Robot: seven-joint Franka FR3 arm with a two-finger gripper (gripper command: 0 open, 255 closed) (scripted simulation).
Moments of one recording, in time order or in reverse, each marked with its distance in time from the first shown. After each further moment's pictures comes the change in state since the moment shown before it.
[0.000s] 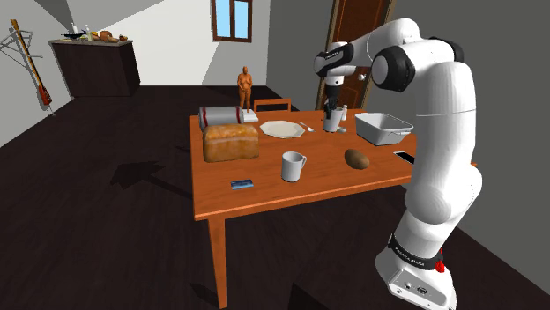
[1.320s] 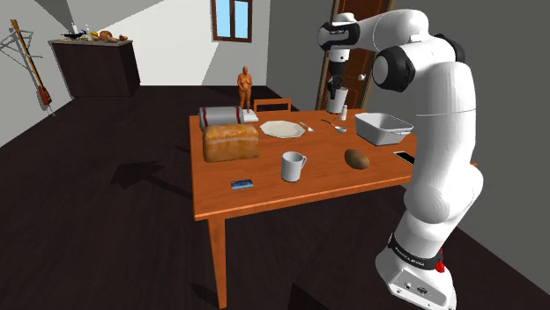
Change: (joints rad) arm -0.024 0.002 -0.008 0.271 0.000 -0.267 -0.009
